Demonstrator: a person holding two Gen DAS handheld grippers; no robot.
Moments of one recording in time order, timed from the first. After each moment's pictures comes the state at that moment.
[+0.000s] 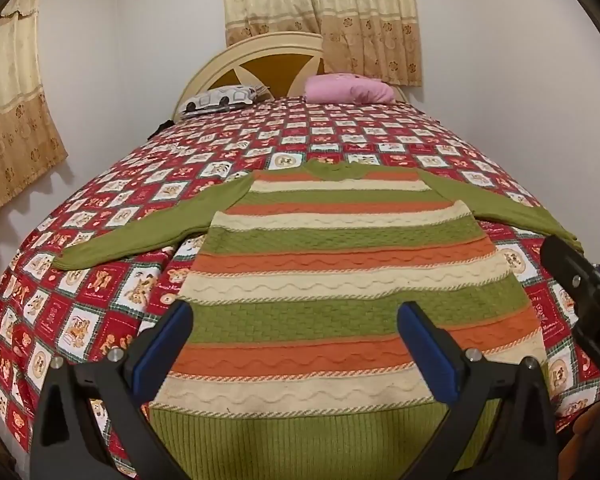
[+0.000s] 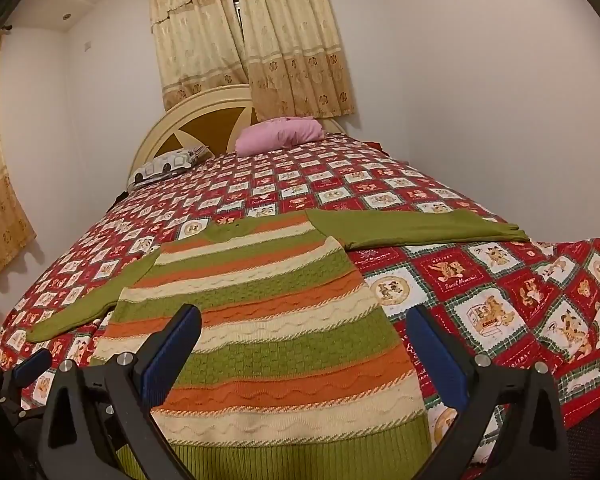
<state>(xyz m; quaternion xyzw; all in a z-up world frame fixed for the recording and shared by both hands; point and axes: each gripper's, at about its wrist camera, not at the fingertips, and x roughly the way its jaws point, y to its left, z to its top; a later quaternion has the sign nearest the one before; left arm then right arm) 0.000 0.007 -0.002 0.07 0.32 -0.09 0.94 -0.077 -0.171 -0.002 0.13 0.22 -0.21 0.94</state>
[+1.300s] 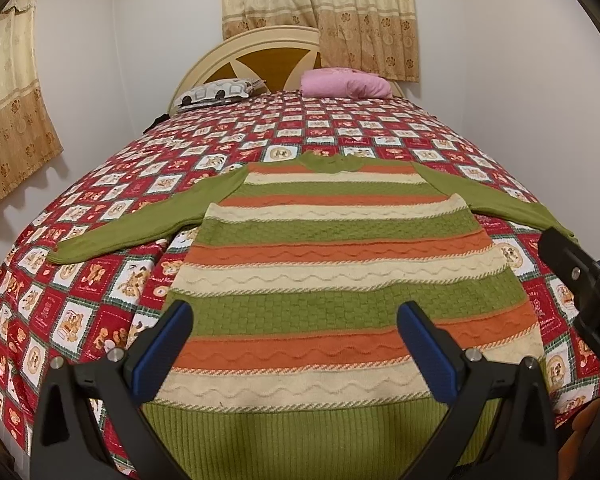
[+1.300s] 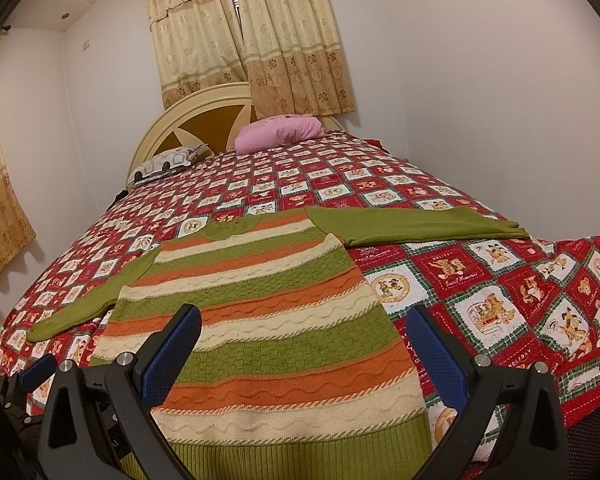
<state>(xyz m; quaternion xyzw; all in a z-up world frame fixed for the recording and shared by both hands) -0.003 -0.001 -0.007 0.07 0.33 -0.09 0.94 -0.075 -0.170 0.001 0.13 0.23 -0.21 0.94</state>
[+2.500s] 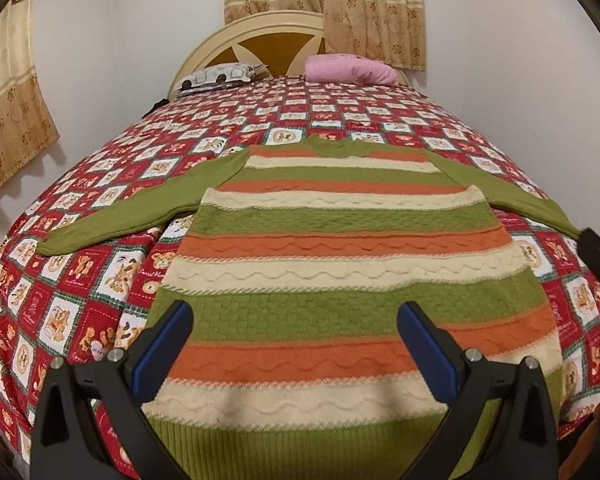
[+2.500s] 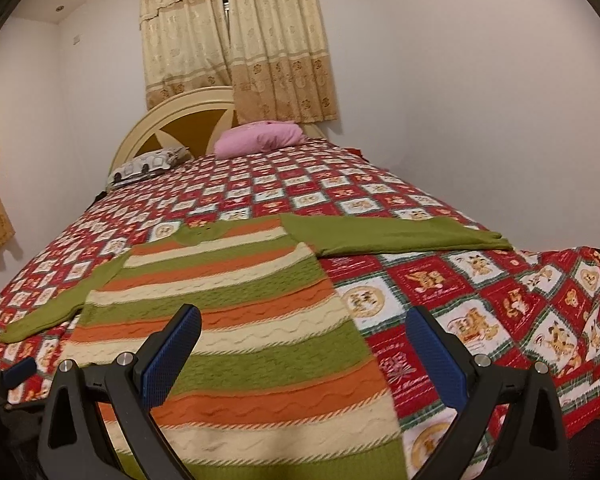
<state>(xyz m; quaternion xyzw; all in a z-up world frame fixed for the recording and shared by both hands) 0.032 0.009 -0.026 0.06 0.36 -0.09 0.93 -0.062 -0.192 -0.012 0.10 0.22 -0.25 0.94</state>
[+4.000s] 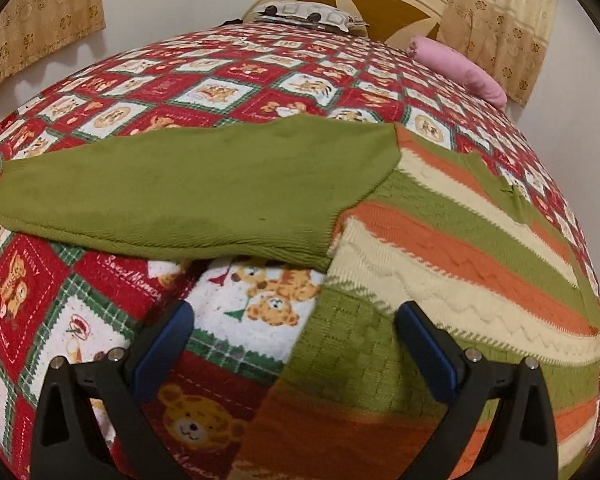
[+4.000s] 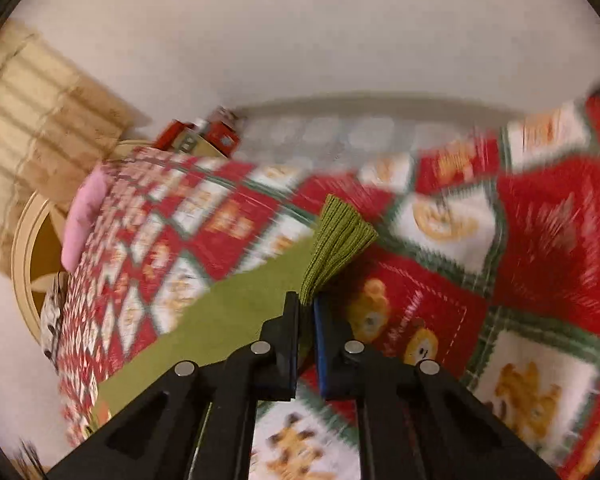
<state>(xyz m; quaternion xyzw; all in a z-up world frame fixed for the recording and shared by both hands) 0.227 0.101 -0.100 -0.10 0.44 0.00 0.89 -0.017 -0.605 -0.067 0.44 0.24 -0.40 0.77</state>
